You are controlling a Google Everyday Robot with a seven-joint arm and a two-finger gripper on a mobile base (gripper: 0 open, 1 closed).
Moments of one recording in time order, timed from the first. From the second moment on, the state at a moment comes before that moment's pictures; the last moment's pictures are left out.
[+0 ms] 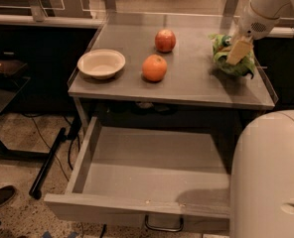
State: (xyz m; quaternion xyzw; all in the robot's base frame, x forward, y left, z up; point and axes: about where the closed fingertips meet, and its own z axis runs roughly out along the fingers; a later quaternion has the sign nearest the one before) arm 0.701 -0.271 0.897 -0.58 0.80 -0.03 0.17
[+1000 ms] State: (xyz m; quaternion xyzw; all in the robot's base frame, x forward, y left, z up) arm 0.686 -0.255 0.949 -0.60 0.77 -0.04 0.22
